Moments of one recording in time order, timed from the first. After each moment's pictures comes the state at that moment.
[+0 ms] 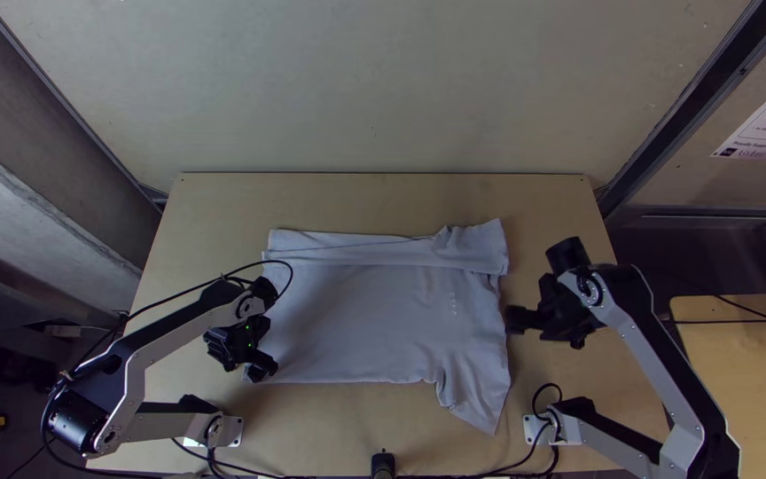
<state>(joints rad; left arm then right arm) -0.37 1.40 0.76 -1.18 -0.06 0.02 0.25 1.15 1.01 -1.35 -0.18 0.32</state>
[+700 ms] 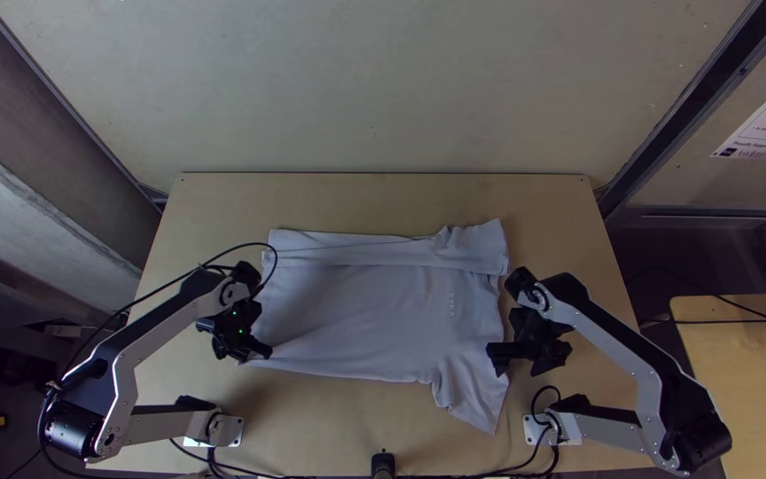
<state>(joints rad) -0.22 1.36 0.83 -1.17 -0.03 0.10 0.38 1.36 0.79 -1.31 -0.19 0.25</state>
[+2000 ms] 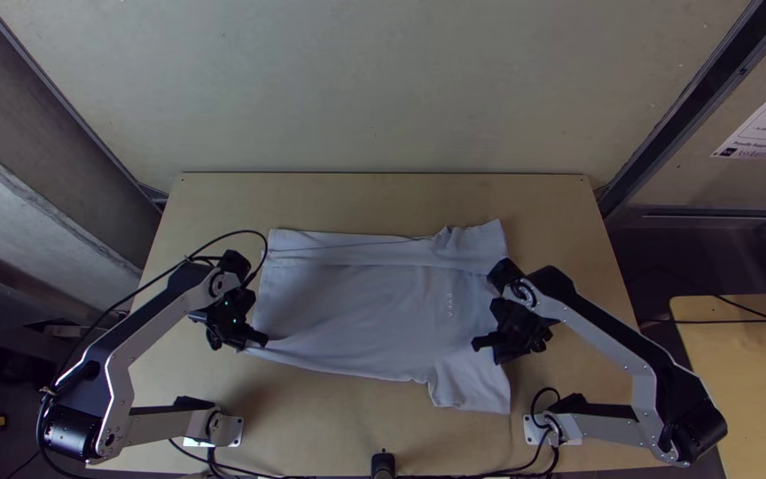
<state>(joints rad) -0.16 1.35 0.89 -1.16 -0.03 0.13 0.46 1.39 0.89 -1.25 -0.24 0.20</state>
